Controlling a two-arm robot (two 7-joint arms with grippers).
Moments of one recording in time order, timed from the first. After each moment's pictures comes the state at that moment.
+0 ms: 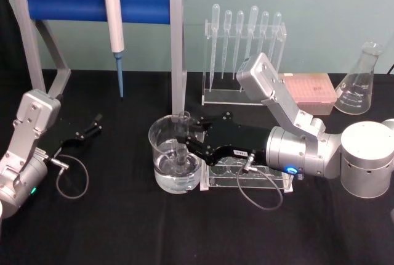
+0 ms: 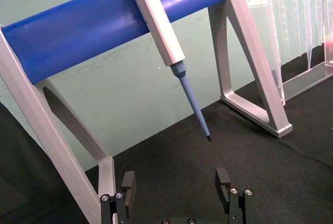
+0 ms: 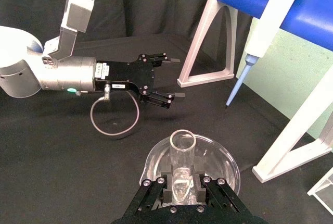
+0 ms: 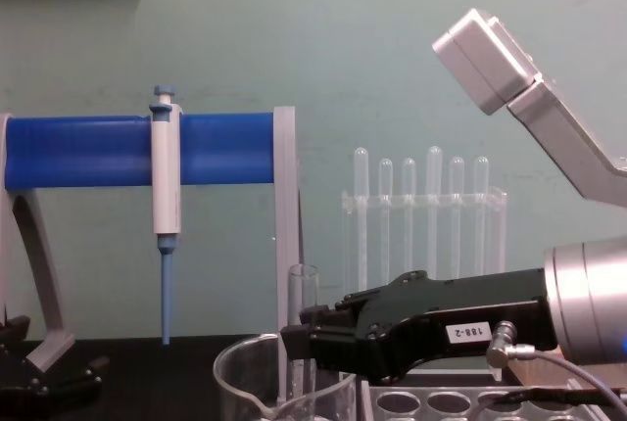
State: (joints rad) left arm -0.20 0.60 0.45 -1.41 -0.25 -0.12 0.03; right arm 0.47 0.50 -0.66 -1.57 0.39 0.24 0.58
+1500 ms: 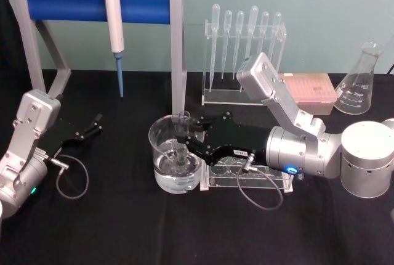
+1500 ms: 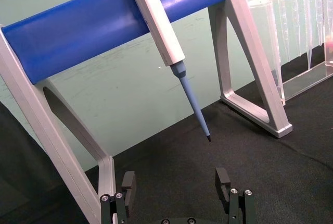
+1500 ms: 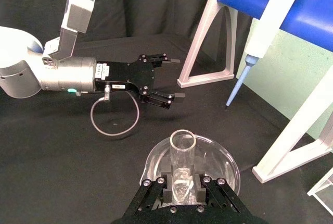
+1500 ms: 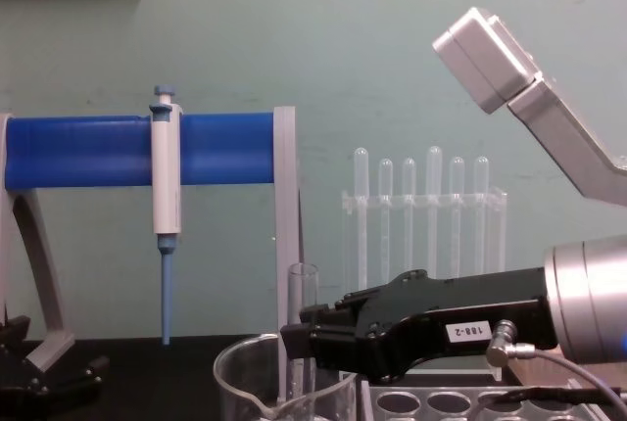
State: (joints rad) left arm -0.20 0.60 0.45 -1.41 -0.25 -0.12 0.03; right arm 0.47 0.50 -0.66 -1.57 0.39 0.24 0.58
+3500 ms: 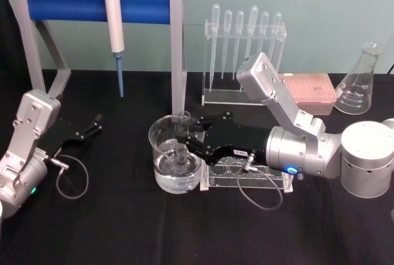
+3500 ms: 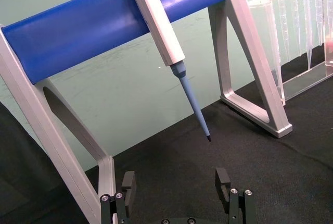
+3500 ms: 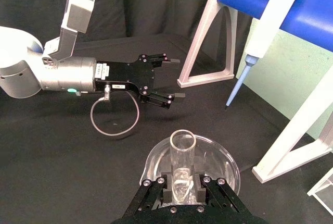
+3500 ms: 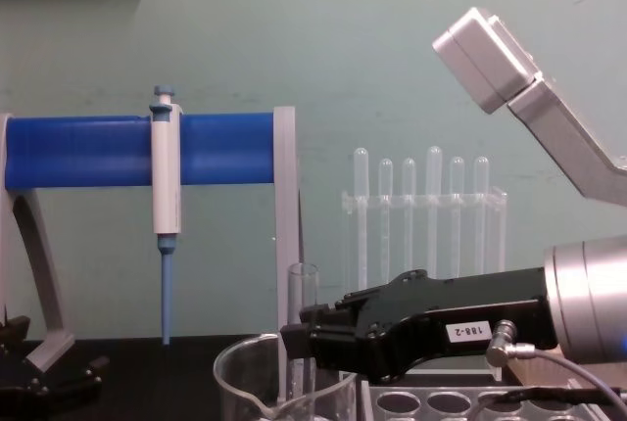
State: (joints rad) left arm -0.20 0.60 0.45 -1.41 -0.25 -0.12 0.03; right arm 0.47 0.50 -0.66 -1.57 0.39 0.24 0.58
